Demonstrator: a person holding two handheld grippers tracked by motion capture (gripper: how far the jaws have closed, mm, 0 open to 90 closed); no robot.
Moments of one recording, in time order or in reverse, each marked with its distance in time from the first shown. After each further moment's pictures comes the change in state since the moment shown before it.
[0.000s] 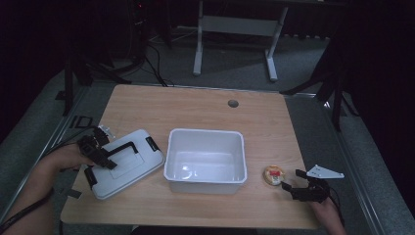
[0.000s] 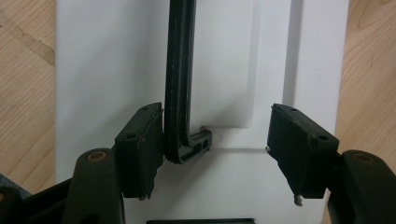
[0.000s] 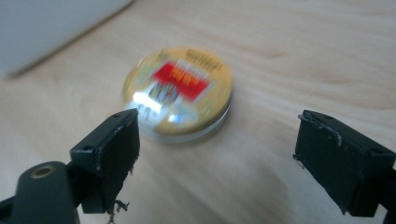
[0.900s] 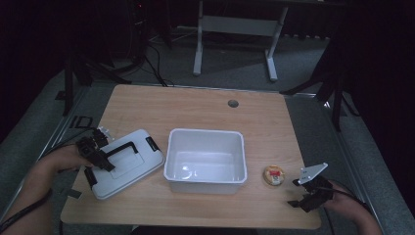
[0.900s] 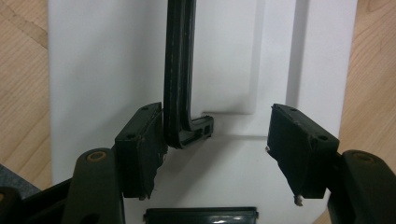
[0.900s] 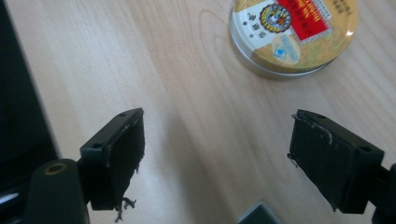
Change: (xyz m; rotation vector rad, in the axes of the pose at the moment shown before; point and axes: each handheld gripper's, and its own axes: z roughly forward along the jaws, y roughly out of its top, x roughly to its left) left arm 0.000 -0.004 0.001 0.036 0.003 0.002; right arm 0.011 0.037 -0.014 0.465 0.260 -0.379
